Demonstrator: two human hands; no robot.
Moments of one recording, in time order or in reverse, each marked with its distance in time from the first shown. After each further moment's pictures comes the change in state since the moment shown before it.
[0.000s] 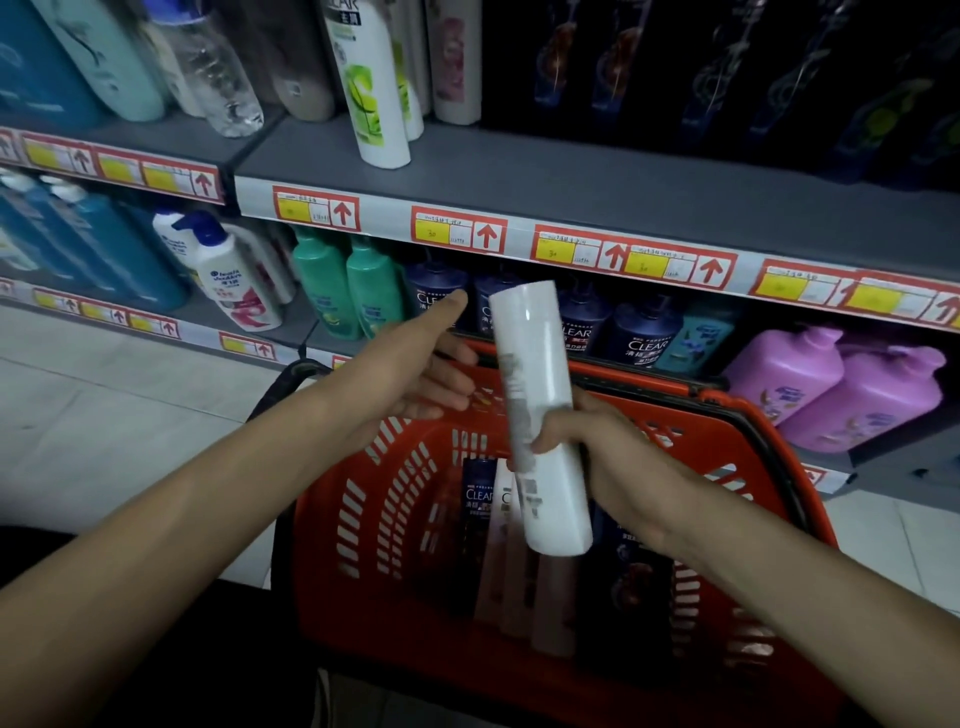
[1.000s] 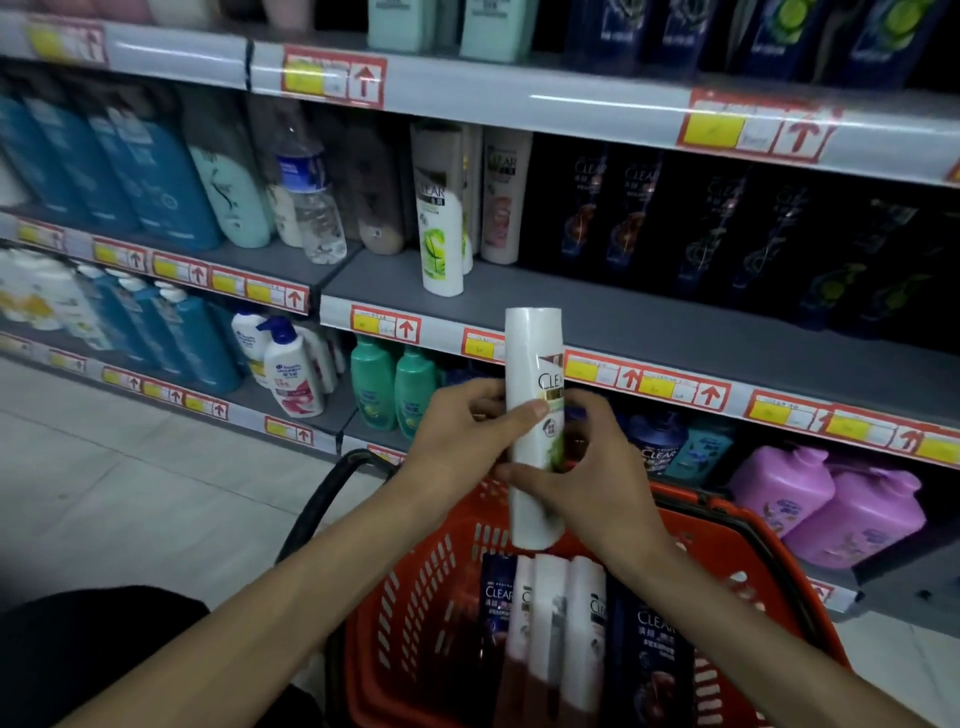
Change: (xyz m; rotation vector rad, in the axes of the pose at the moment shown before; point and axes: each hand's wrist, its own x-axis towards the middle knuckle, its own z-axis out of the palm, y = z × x) left_hand -0.040 0.022 -0.004 -0.201 0.098 0.495; right_hand 0.004 -0.053 0.052 -0.519 0.445 -0.565
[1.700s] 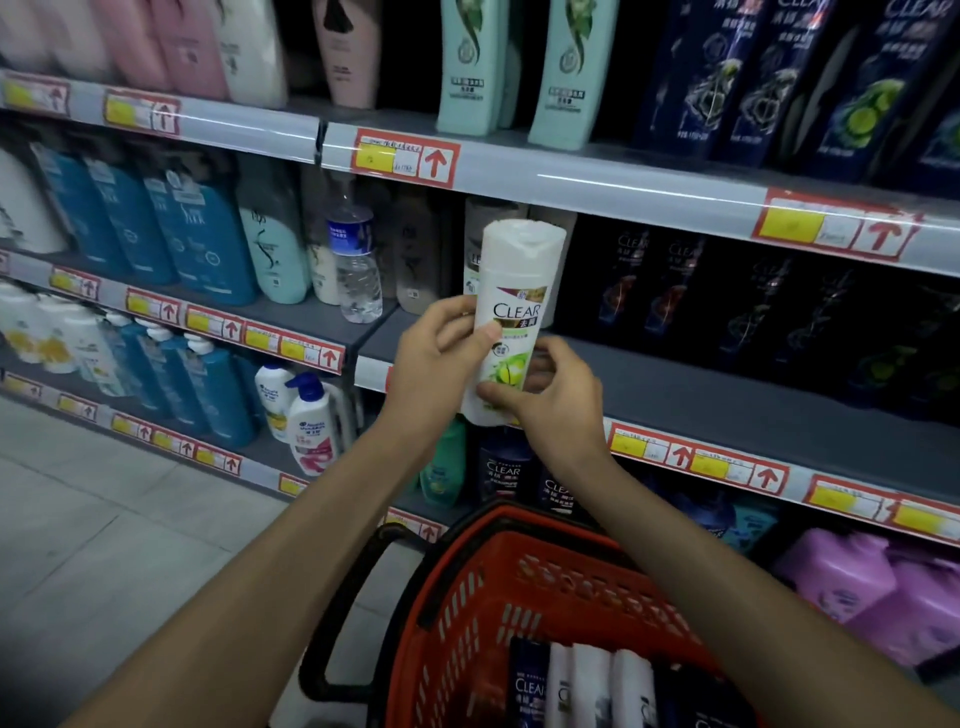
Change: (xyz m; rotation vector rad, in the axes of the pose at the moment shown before) left_hand 0.087 0.052 -0.083 -0.166 0.168 0.296; right_hand 0.136 -0.063 0.072 0.107 0.159 -0.128
